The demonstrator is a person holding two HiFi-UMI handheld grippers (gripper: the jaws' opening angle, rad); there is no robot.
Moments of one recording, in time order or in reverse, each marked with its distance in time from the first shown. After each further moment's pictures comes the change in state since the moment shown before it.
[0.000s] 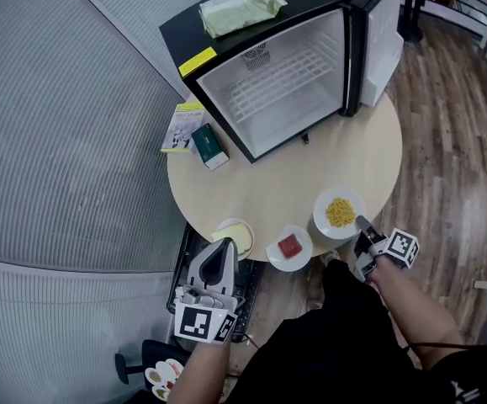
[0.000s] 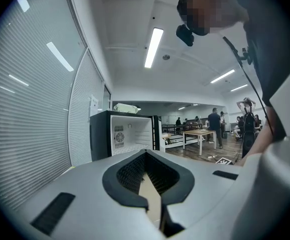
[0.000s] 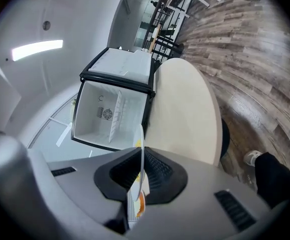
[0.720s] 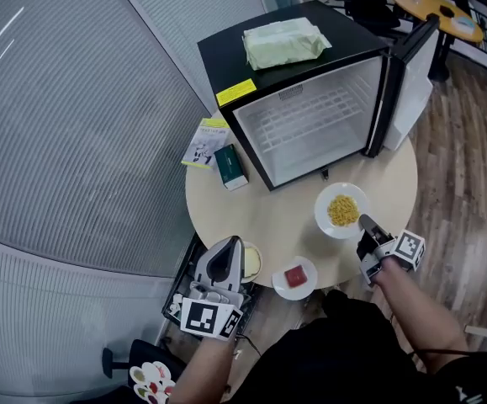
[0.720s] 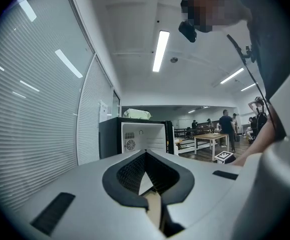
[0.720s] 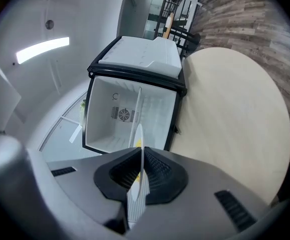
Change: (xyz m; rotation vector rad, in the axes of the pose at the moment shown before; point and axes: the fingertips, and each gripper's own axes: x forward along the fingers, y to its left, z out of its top) left arm 0.044 0.041 0.030 -0.011 -0.061 0.111; right arm 0.080 0.105 0.061 -0.015 0.072 0.149
